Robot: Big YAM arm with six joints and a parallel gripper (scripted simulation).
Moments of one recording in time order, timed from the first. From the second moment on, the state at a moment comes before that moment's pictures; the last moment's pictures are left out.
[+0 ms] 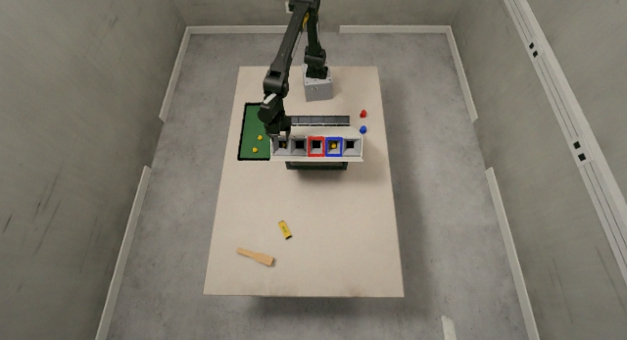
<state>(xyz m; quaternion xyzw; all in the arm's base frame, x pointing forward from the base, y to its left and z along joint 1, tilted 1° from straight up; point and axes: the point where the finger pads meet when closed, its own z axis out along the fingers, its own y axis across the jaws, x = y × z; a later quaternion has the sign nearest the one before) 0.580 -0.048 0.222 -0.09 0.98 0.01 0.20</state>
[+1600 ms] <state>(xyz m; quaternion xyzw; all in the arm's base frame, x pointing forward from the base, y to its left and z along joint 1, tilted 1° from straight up) 0.580 -0.048 0.222 -0.09 0.98 0.01 0.20</state>
